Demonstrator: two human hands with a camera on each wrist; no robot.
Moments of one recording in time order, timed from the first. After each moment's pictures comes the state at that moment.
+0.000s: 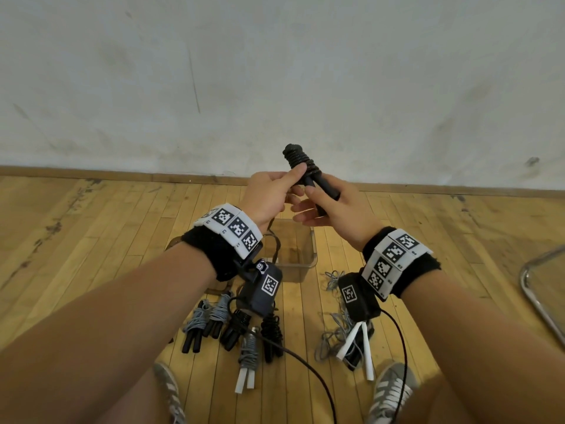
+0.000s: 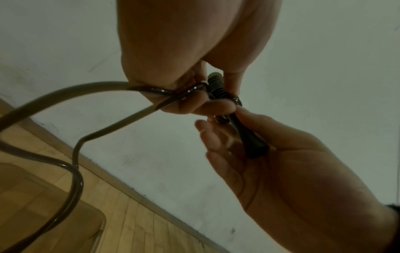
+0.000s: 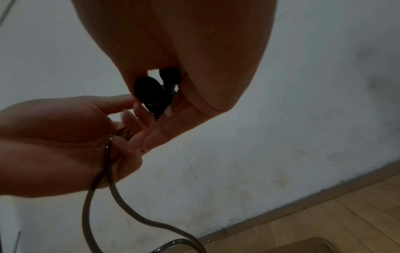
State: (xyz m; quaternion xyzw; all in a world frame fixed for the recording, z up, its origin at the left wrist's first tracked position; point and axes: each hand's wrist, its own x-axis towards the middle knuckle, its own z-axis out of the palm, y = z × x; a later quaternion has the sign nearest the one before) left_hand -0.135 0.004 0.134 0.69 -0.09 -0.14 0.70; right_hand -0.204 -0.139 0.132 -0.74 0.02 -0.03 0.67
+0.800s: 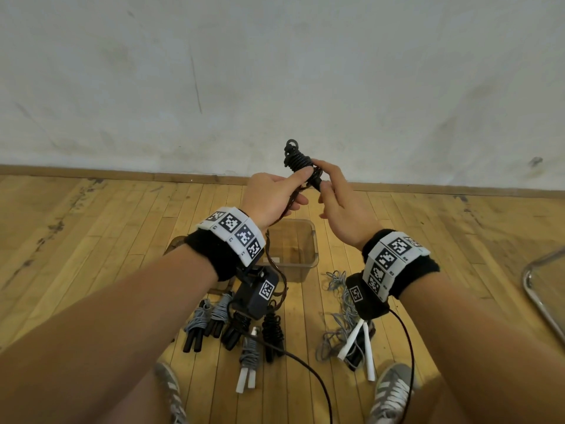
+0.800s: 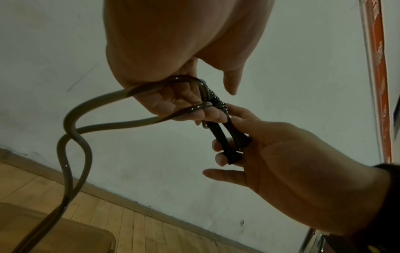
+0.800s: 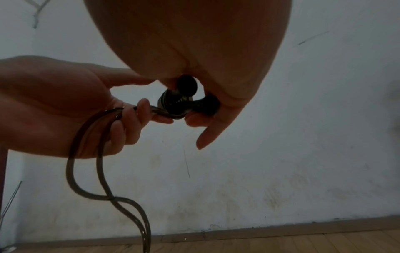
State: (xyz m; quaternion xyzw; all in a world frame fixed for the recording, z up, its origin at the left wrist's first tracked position) left_hand -0.144 0.006 0.140 0.73 -0.08 -0.11 0.67; right_hand -0.201 -0.146 0.123 -0.89 -0.02 -0.15 0.42
